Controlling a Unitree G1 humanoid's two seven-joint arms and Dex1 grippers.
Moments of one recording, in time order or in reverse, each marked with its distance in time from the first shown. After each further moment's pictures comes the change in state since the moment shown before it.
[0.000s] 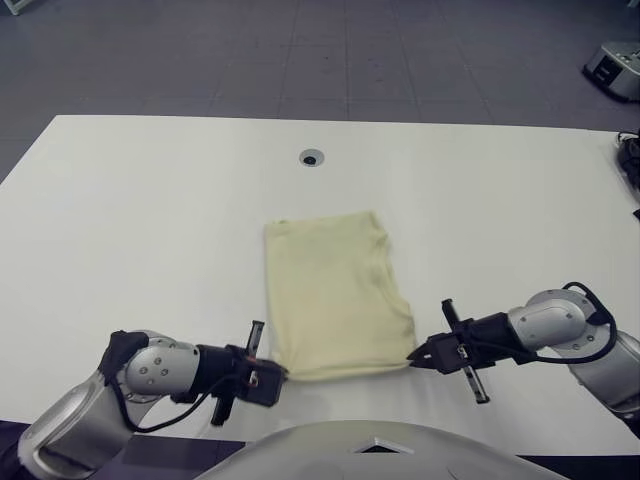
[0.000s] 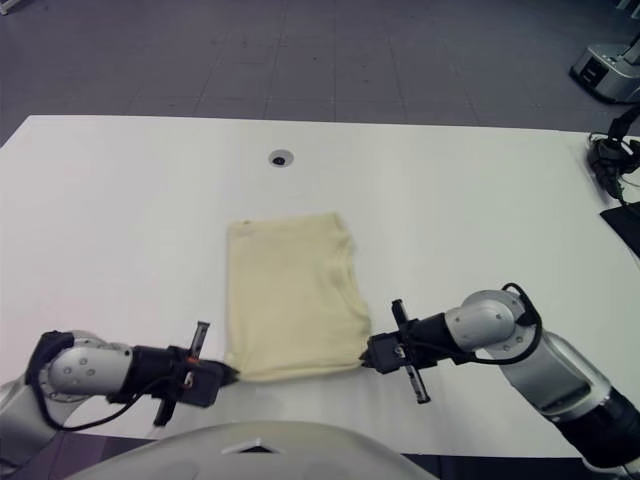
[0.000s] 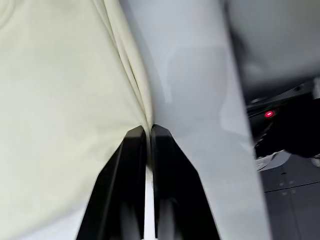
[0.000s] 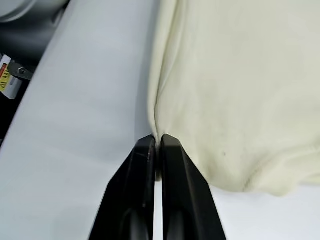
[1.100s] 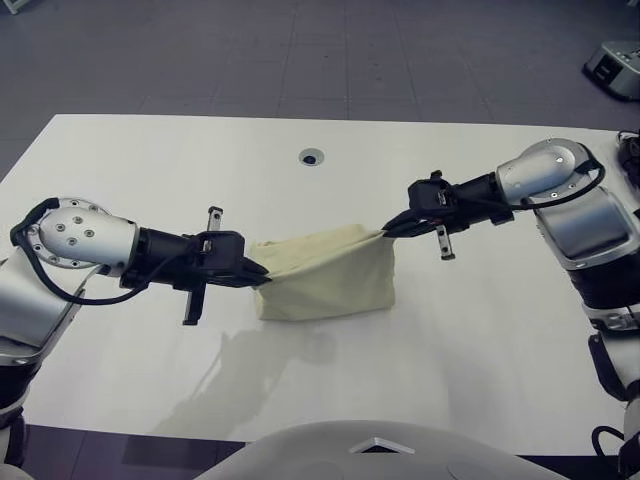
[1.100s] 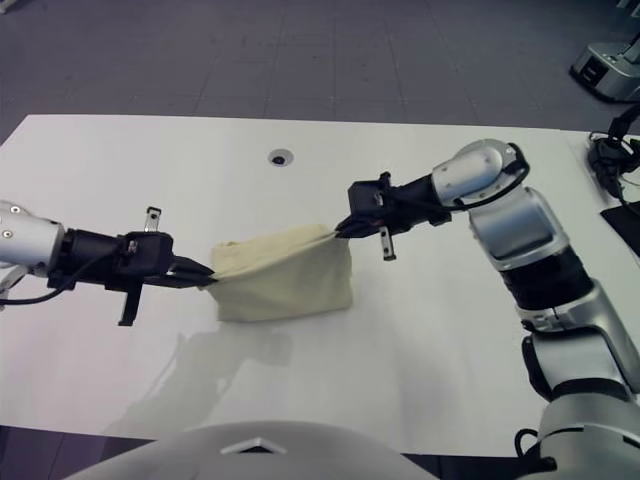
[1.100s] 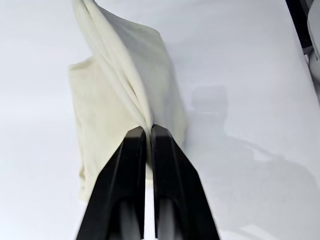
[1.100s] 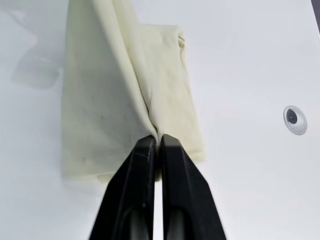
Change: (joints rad) left arm -0.575 0.068 0.174 0.366 -0.403 0.167 -0.092; right arm -0.812 0.318 0.112 0.585 0.035 0.101 0.066
